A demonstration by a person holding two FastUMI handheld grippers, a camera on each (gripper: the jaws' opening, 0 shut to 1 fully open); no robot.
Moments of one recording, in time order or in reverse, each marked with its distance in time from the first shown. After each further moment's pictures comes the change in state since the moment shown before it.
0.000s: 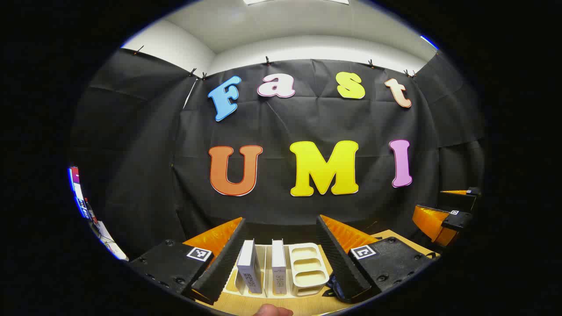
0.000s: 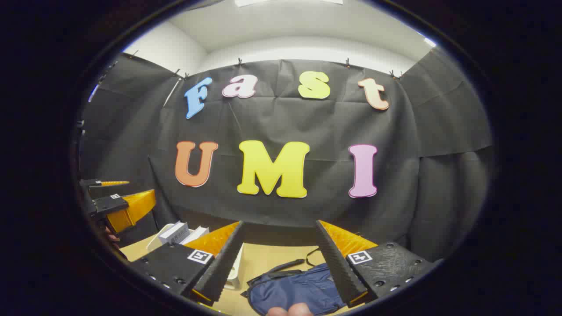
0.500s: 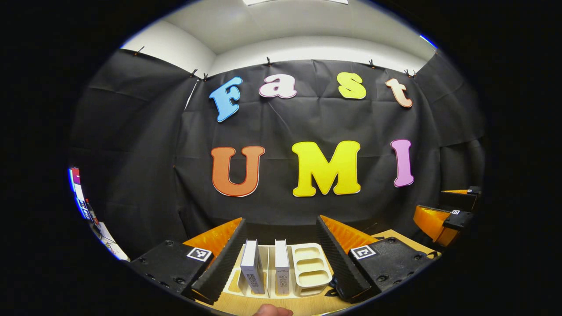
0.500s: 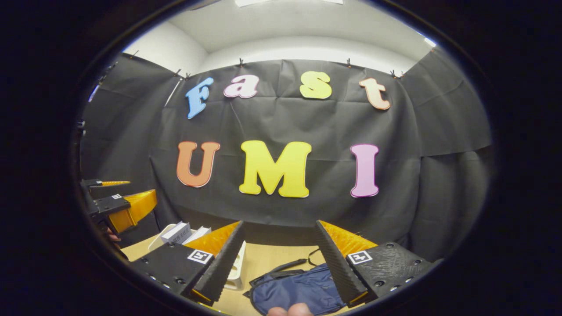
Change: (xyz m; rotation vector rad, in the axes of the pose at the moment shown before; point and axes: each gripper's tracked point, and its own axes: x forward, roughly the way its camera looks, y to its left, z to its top) left arm -0.001 0.004 0.000 0.015 0.004 0.009; right arm -0.001 0.006 -0.001 0.009 0.000 0.005
